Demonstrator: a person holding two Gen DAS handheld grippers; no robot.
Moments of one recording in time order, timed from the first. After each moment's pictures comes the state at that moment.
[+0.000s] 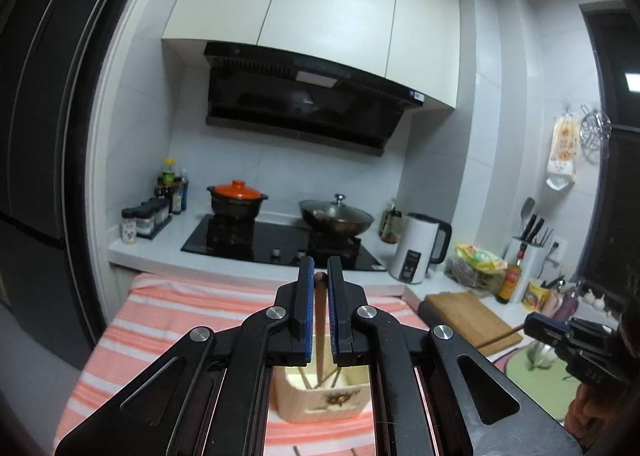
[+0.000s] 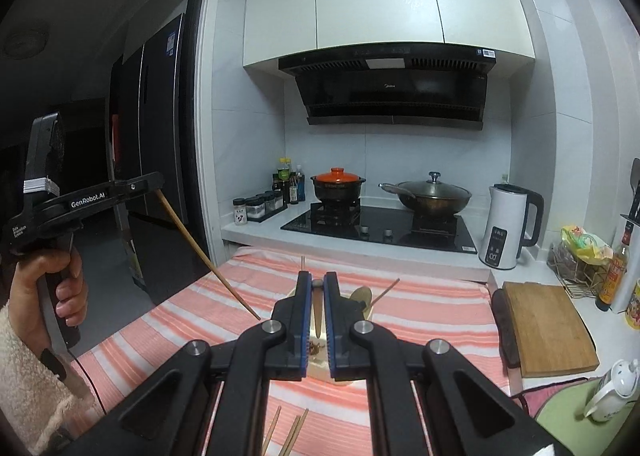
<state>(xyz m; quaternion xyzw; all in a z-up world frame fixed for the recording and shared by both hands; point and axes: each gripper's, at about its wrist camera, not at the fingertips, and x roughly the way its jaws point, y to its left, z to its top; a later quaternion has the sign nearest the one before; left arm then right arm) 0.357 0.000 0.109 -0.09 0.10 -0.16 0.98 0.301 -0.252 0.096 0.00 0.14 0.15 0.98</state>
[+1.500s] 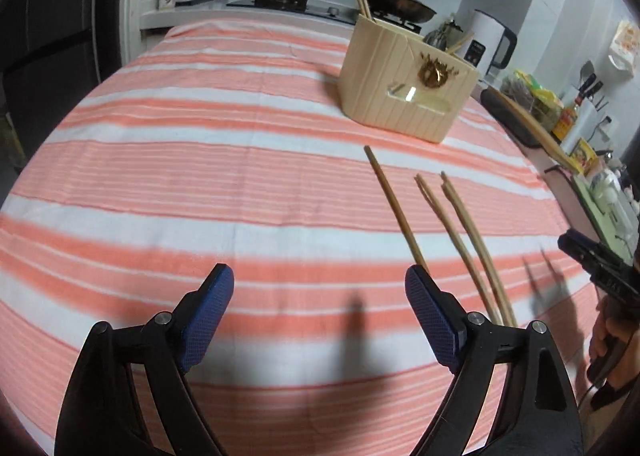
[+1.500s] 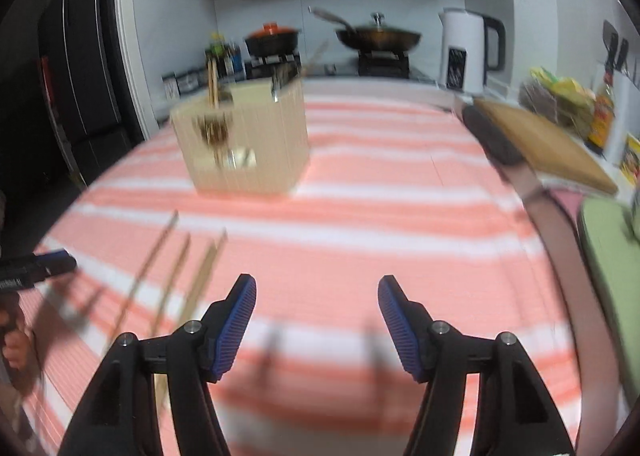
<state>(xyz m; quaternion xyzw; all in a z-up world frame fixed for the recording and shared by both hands) 0.292 0.013 -0.171 -0.08 0.42 -0.12 0.90 0.282 -0.298 -0.142 0.03 0.37 0.06 0.93</state>
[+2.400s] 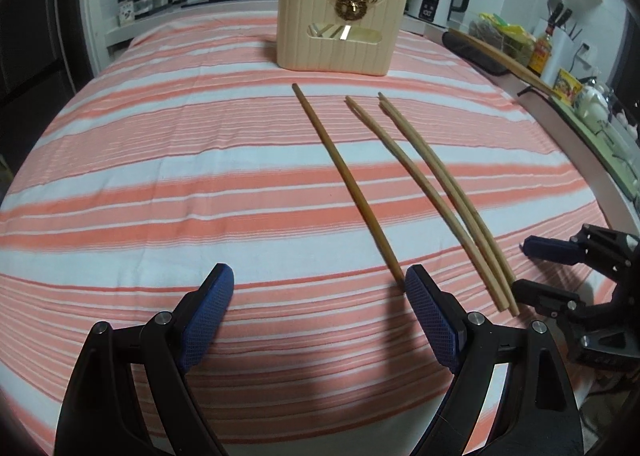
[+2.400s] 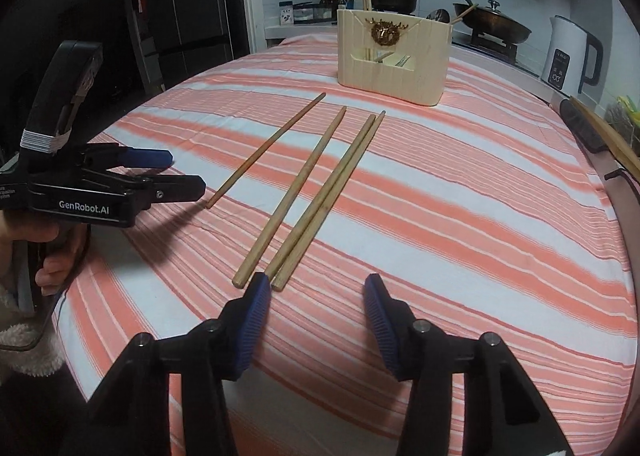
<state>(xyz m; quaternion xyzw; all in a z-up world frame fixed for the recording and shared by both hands) 0.239 -0.047 -0.193 0.01 0.43 -0.14 0.89 0.203 -0.207 -0.180 -0.07 0.41 0.22 0.88</state>
